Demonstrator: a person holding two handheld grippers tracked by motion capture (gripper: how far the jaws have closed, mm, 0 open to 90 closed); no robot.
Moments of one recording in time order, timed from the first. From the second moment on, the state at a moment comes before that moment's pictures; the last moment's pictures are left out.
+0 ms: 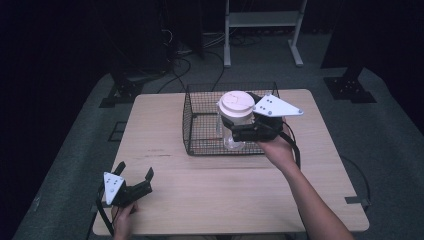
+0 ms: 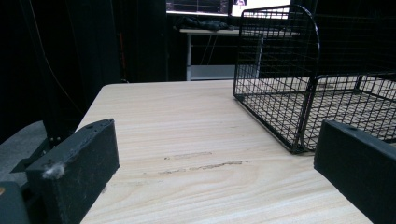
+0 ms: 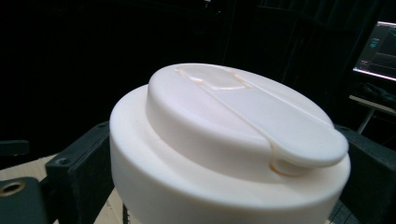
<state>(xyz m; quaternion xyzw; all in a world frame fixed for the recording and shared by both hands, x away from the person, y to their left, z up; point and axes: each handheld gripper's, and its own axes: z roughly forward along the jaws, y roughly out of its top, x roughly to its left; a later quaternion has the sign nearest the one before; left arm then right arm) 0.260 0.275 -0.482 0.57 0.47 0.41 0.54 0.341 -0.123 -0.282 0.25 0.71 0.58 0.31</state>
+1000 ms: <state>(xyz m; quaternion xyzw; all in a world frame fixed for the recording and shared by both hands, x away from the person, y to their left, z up) 0.260 0.275 -0.482 0.57 0.47 0.40 0.54 0.410 -0.116 -0.287 0.29 0.71 0.55 0.33</state>
